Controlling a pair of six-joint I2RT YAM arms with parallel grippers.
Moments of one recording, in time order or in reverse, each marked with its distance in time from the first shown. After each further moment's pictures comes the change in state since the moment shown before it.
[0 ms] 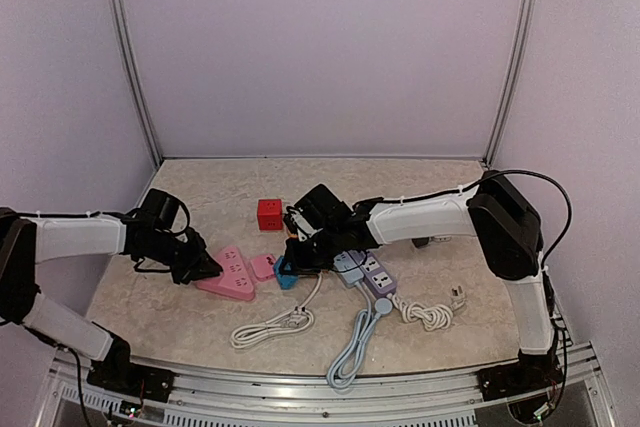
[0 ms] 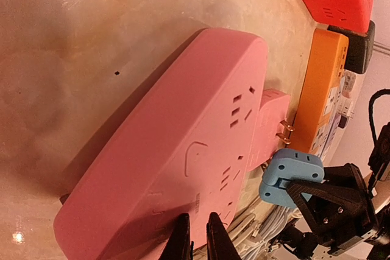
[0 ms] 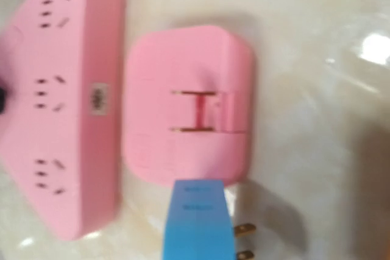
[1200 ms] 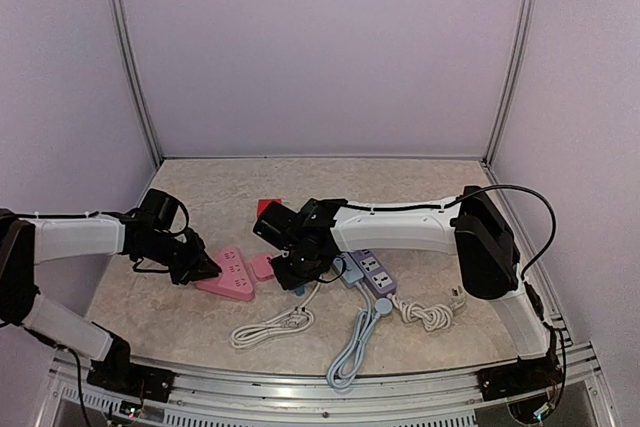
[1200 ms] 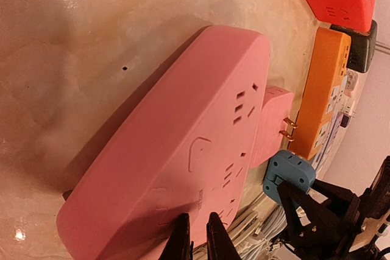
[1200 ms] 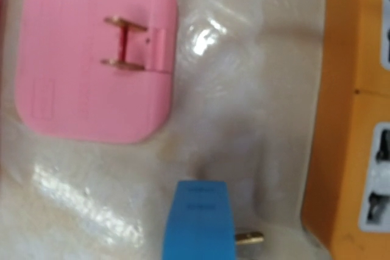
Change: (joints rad) left arm 0.006 -0.011 -0.001 -0.023 -0.001 0.010; right arm 0.155 0.127 0.357 -0.544 0.488 -0.126
